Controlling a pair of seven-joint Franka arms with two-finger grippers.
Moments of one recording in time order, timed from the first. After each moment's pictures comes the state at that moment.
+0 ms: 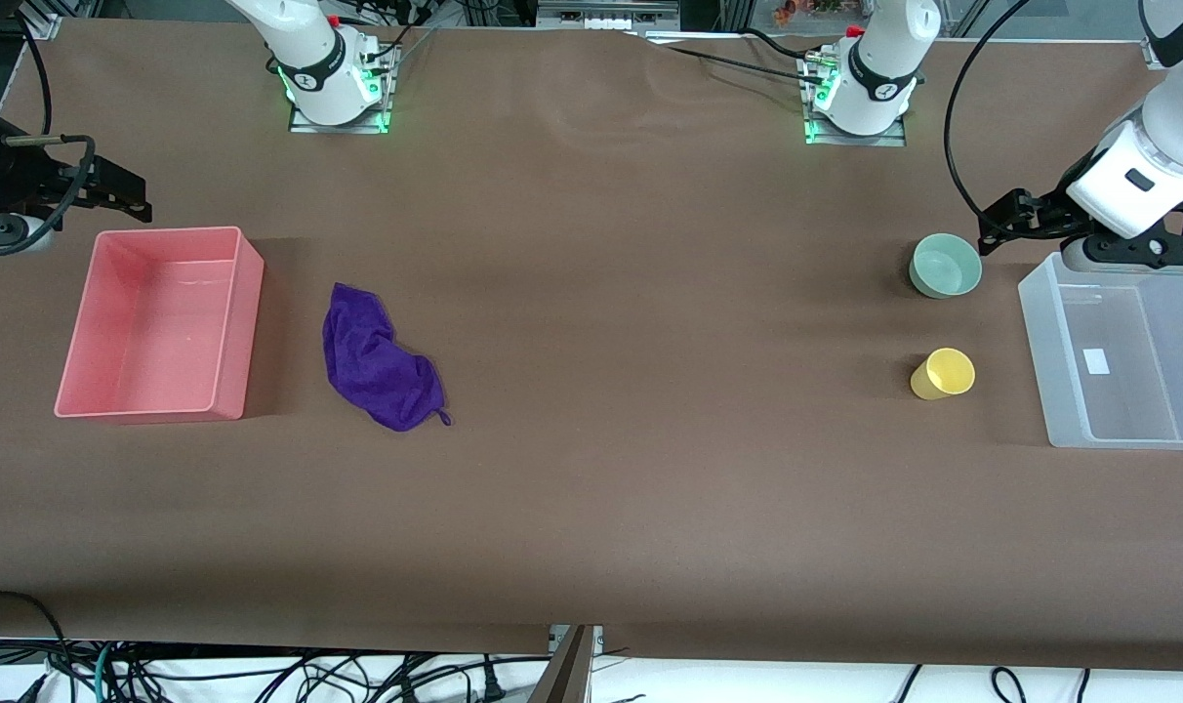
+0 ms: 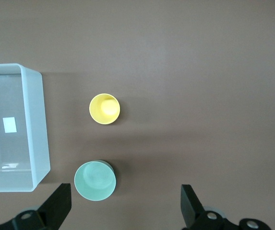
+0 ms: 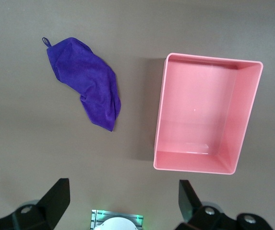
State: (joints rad) left arm 0.01 -0.06 -0.06 -1.78 0.01 1.69 -0.03; right arm 0.05 0.06 -0.02 -1.50 -0.03 1.42 -0.10
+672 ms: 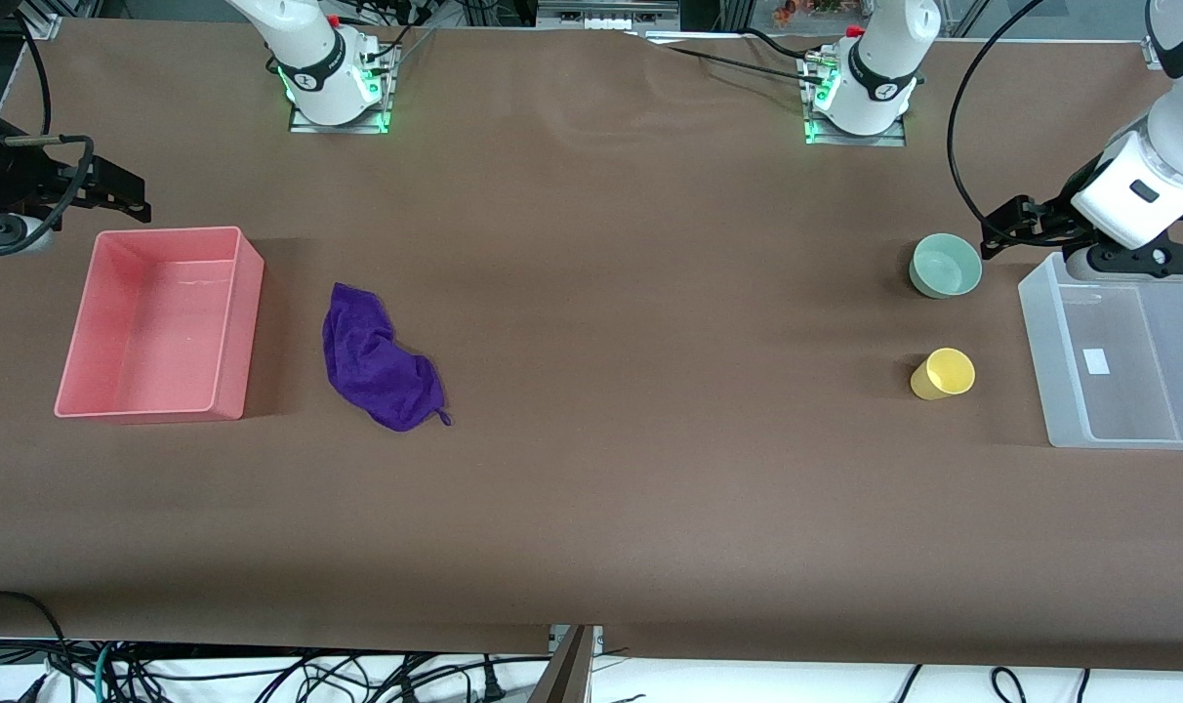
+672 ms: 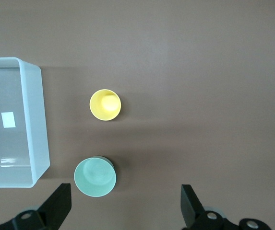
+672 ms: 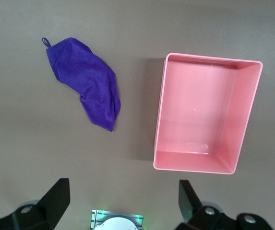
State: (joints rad) left arm -0.01 -0.04 -0.04 -1.77 0.00 1.66 -0.04; right arm 0.05 0.06 -0.02 -1.50 -0.03 1.42 -0.10
